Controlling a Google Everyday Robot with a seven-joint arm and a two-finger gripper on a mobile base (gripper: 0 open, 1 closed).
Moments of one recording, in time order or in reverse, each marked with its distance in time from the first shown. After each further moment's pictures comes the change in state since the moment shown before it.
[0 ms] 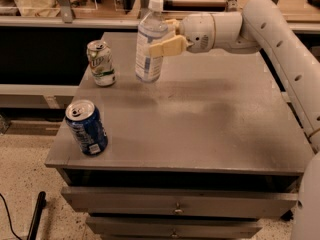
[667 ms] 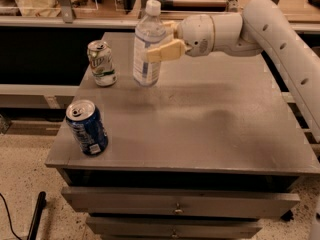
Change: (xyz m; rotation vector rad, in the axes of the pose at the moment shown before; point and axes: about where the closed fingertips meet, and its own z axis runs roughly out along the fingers) arm -0.001 0.019 0.008 -0.006 0.013 -0.038
